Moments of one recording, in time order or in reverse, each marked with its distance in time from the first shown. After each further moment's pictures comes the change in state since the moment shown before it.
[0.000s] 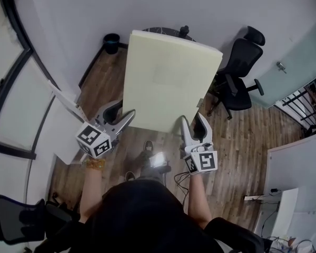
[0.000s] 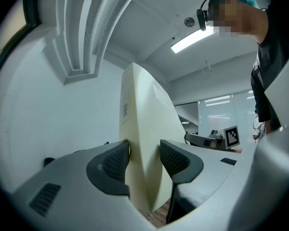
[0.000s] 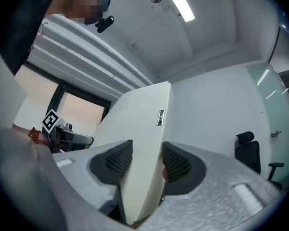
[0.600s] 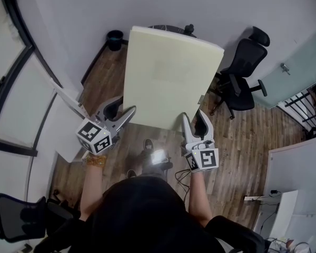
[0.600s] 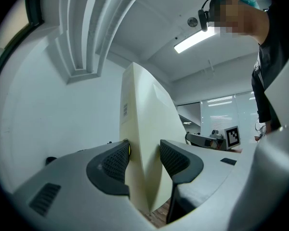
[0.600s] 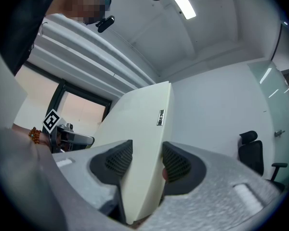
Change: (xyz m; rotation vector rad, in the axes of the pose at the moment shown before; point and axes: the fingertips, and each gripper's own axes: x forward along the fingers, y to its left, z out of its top) left arm 0.001 0.028 0.001 -0.015 0.009 0.016; right arm 0.029 0.006 -0.005 -0.001 0.009 0.023
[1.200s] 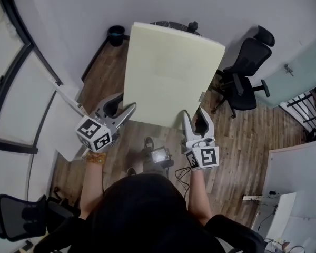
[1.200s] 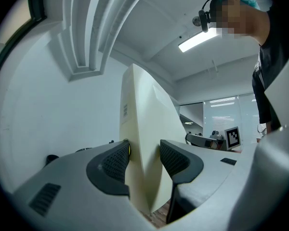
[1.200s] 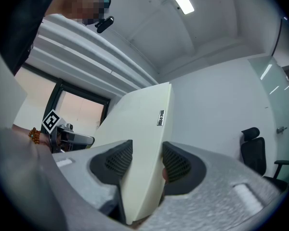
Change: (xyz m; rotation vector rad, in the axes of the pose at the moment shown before) left arm 0.021 0.031 -0.001 -0.021 0.013 0.014; right arm 0.034 -0.013 -0.013 0.017 0.021 0.006
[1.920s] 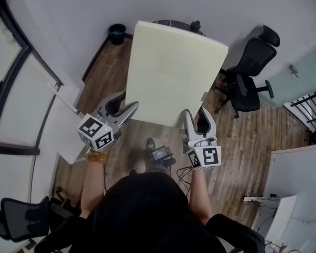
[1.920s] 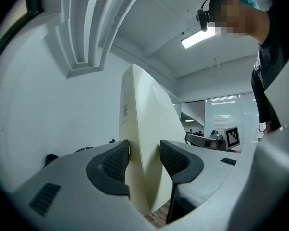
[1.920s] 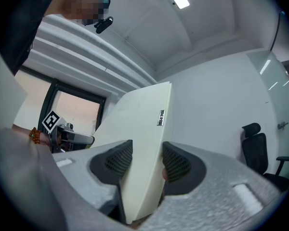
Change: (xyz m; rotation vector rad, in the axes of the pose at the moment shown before) left arm 0.055 0.033 0.006 -0.006 0.031 -0.001; right arm 0.046 -0.044 -0.014 0.032 0.023 -0.006
